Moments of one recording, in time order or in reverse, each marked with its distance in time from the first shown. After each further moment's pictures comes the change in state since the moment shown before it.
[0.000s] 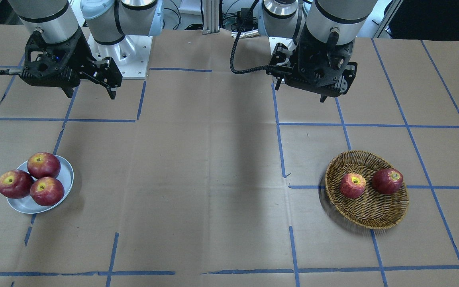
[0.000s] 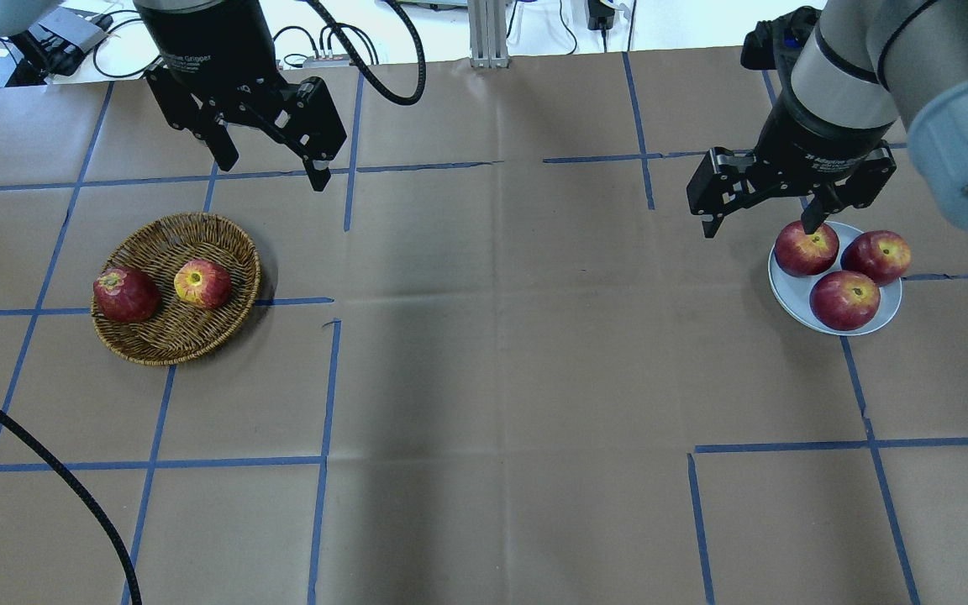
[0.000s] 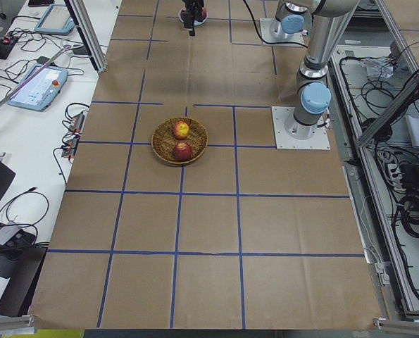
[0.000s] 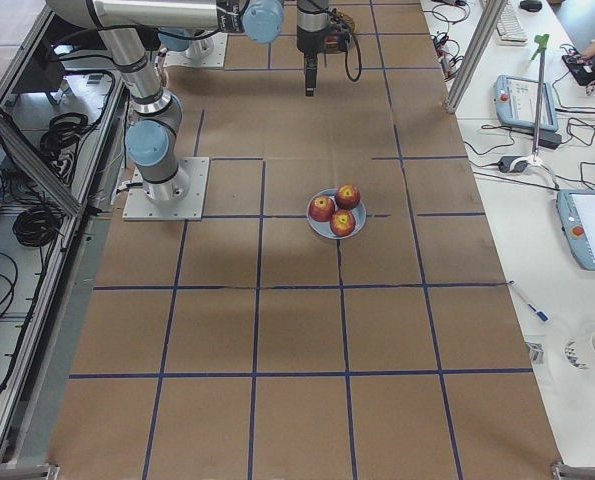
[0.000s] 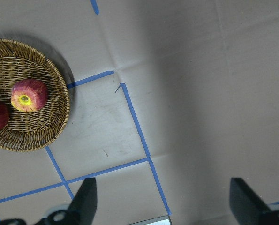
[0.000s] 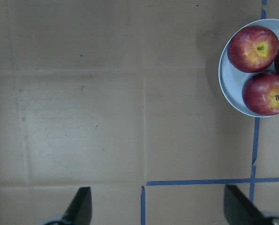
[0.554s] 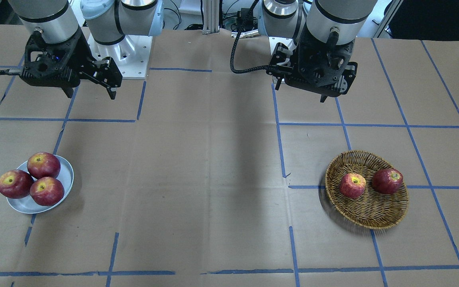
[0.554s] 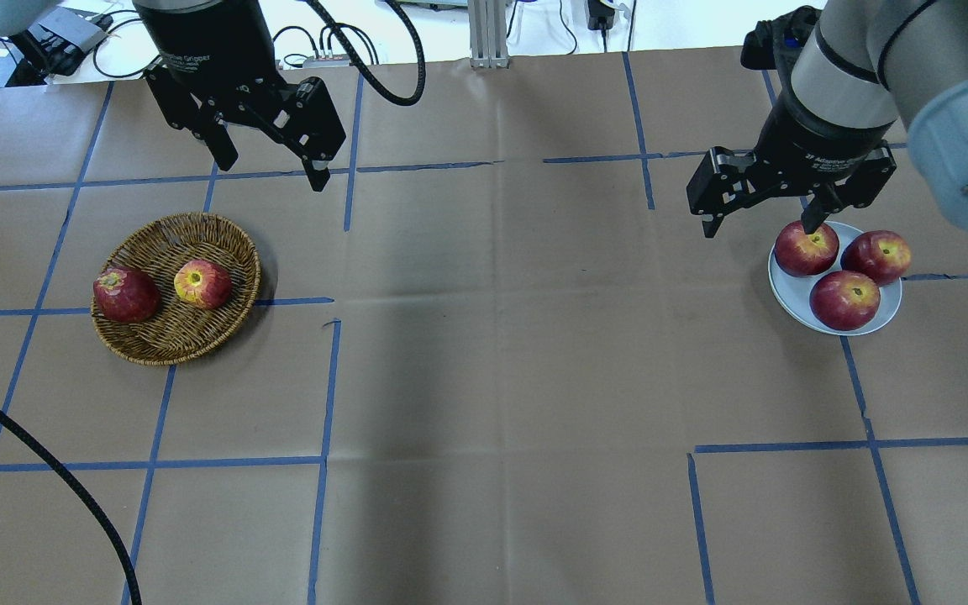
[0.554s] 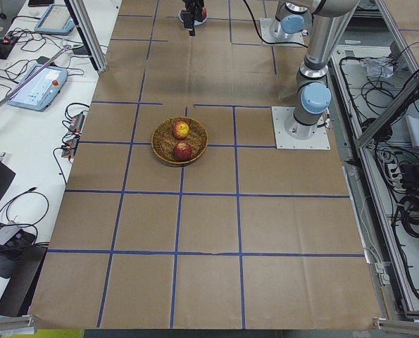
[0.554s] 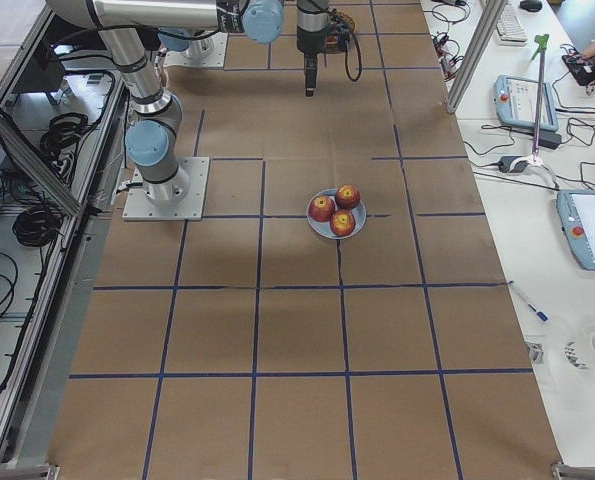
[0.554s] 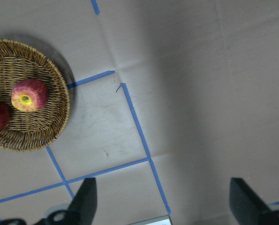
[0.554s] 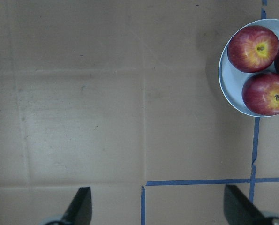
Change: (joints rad) left arm 0.000 0.000 0.000 0.000 0.001 0.009; right arm 0.000 0.000 0.000 0.000 0.000 0.000
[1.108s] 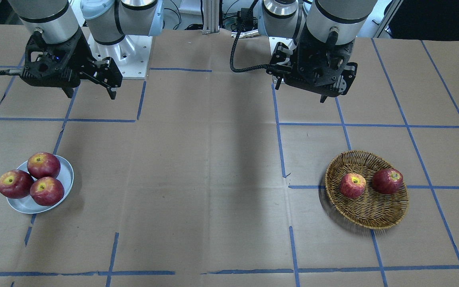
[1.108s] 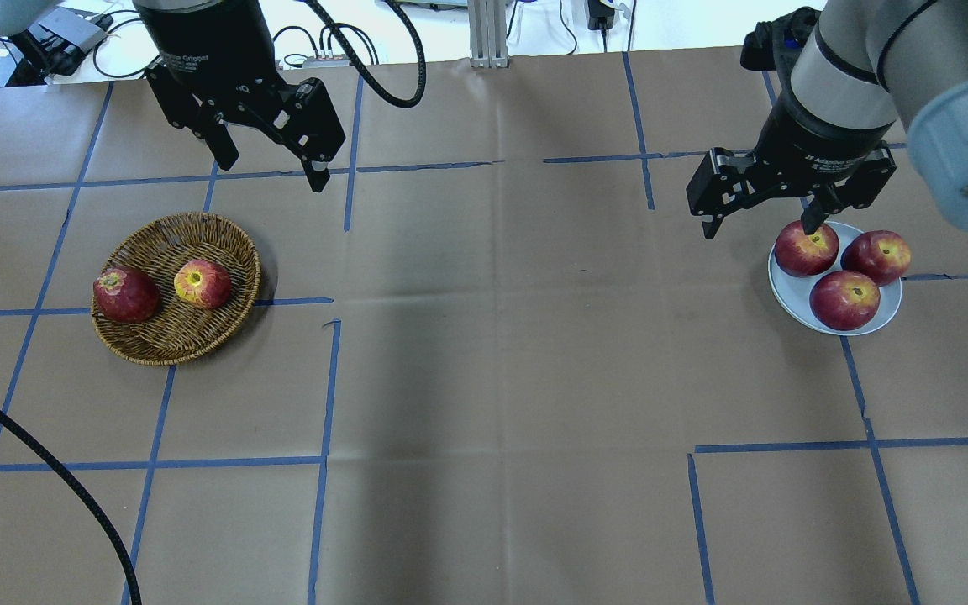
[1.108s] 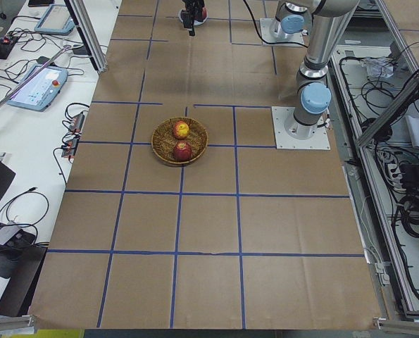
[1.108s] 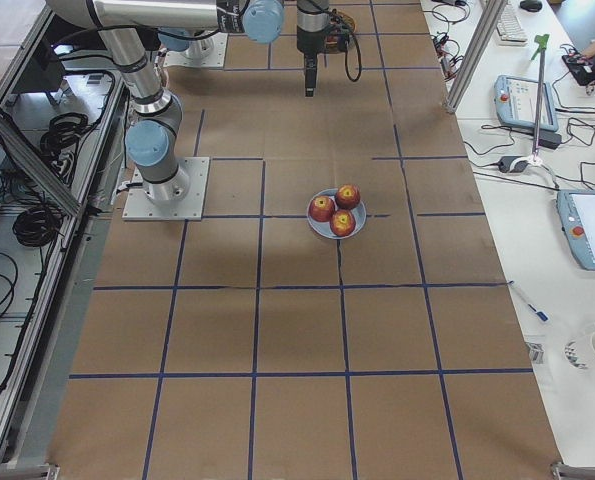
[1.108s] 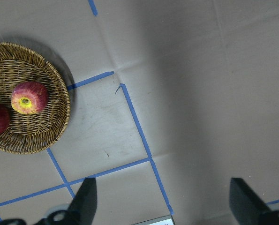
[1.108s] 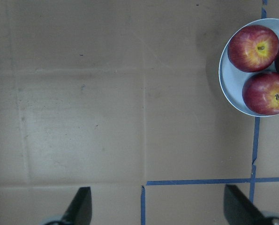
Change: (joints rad) left arm 0.000 0.000 0.000 0.000 0.000 0.014; right arm 0.000 0.000 0.001 0.000 0.000 0.000
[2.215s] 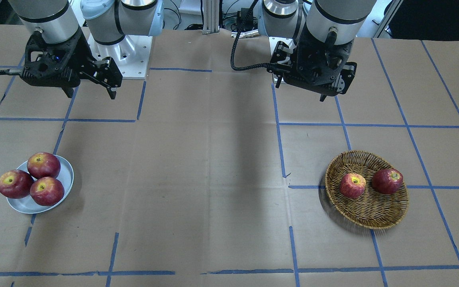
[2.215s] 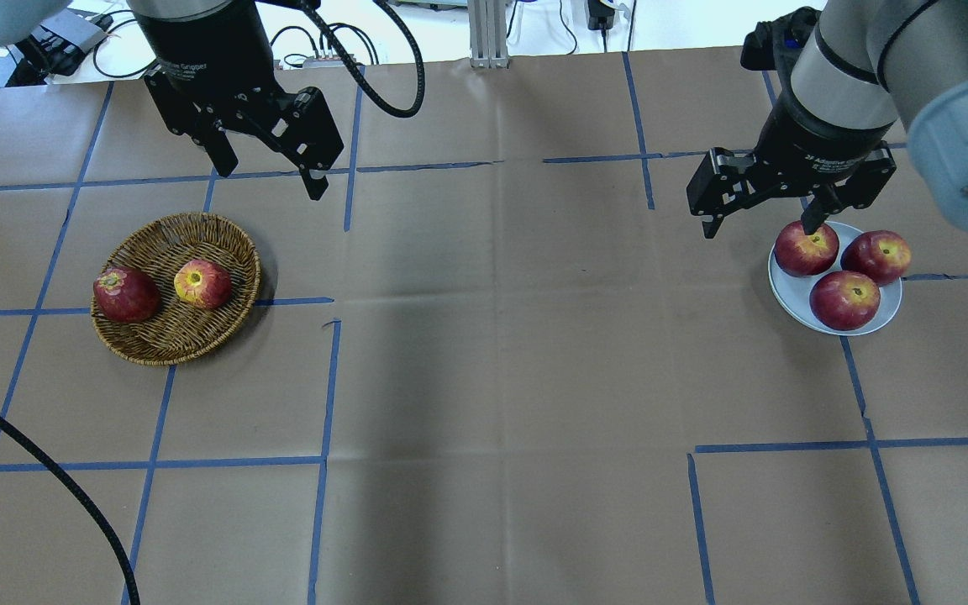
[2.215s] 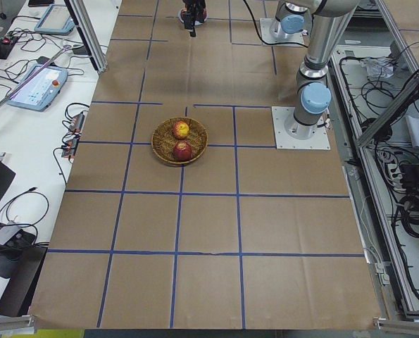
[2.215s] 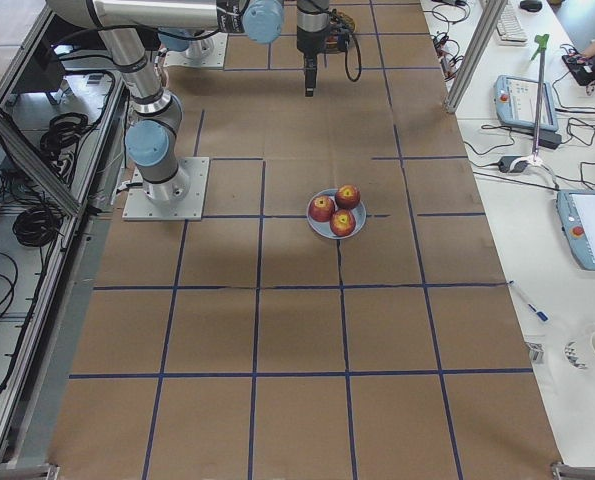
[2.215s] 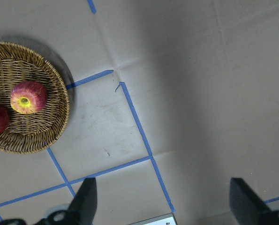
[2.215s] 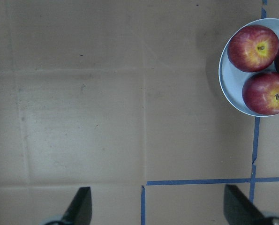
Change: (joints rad) left arm 0.005 0.015 -0.027 -0.001 0.000 0.019; right arm 0.000 -0.001 0.000 0.000 0.000 0.001
